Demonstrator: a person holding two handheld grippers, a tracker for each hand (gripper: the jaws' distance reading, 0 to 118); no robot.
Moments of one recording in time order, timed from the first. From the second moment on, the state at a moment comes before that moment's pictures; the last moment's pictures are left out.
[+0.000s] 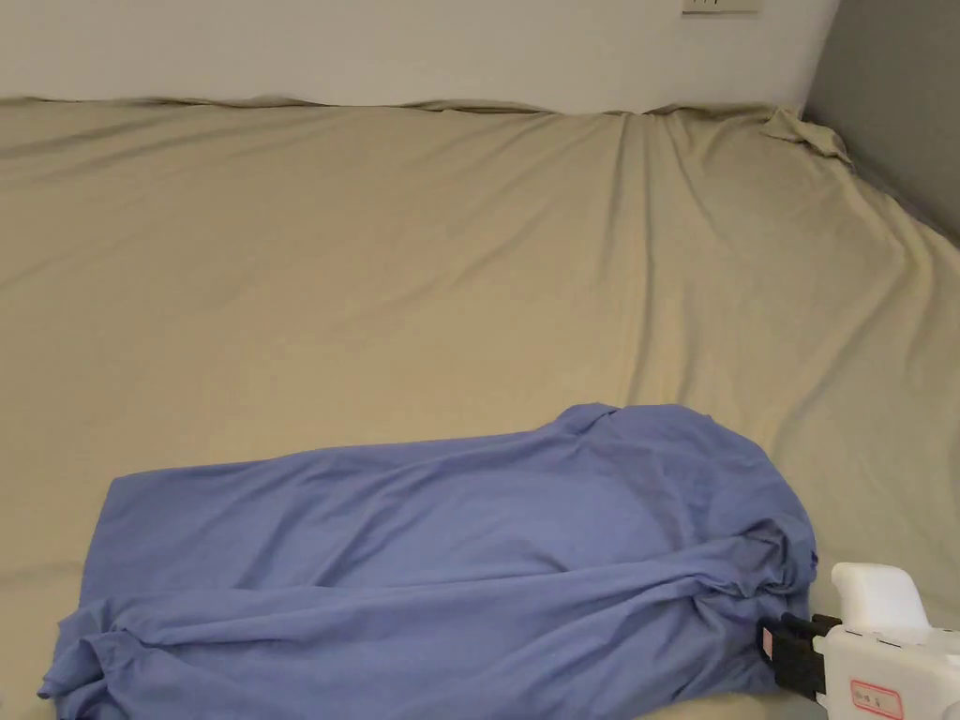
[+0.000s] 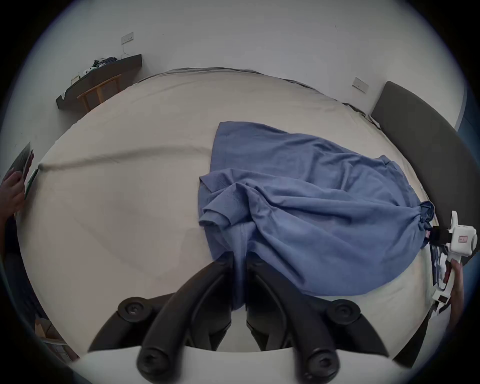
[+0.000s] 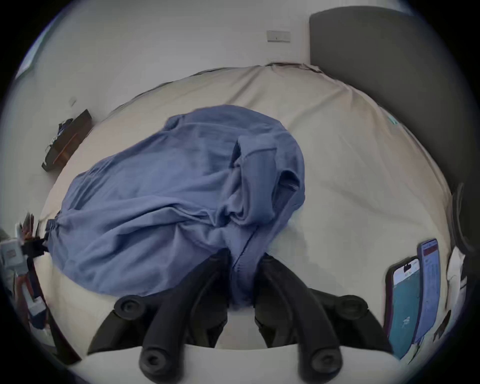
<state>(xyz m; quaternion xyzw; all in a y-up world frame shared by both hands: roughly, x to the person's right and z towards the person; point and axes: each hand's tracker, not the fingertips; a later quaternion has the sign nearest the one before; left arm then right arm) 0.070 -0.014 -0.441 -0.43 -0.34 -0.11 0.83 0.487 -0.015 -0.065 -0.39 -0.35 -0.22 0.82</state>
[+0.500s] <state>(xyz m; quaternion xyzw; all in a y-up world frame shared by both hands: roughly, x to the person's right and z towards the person) 0.004 0.058 -0.418 -0.39 -0.37 -0.09 0.84 0.411 0.066 0.036 -0.32 -0.33 -0.26 0.85</state>
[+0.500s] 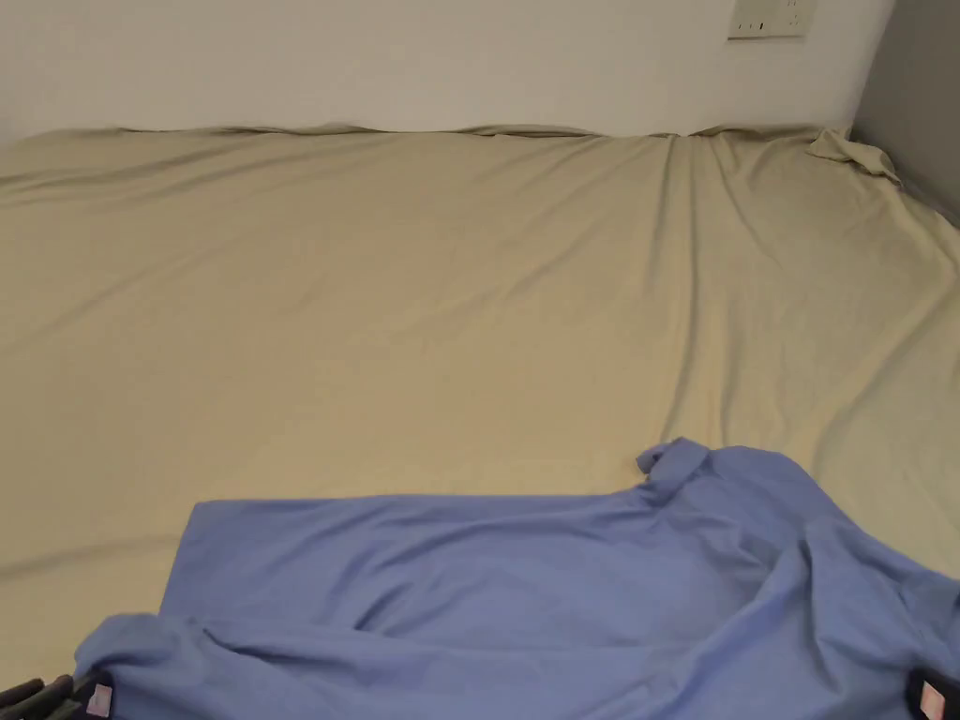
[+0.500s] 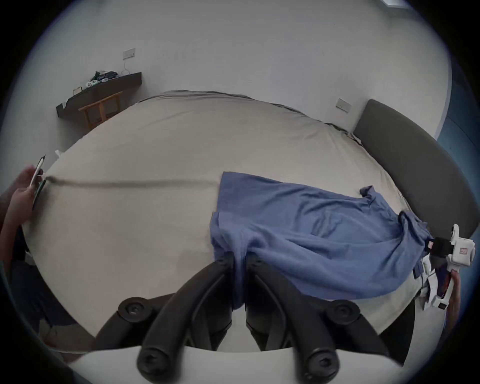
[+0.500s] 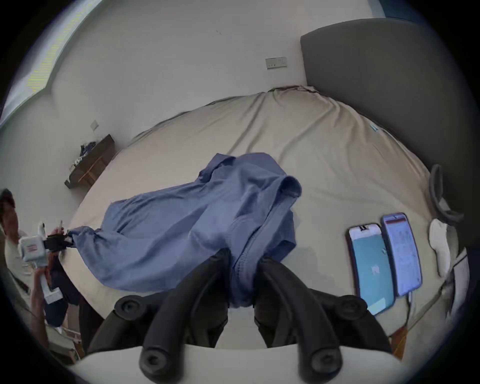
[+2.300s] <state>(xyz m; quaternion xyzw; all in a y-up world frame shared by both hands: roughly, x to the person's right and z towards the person) 0.167 -0.019 -0.541 -0.45 -0.35 -0.23 0.79 0.415 0.098 -0.066 -0.33 -0.31 -0.19 0.87</state>
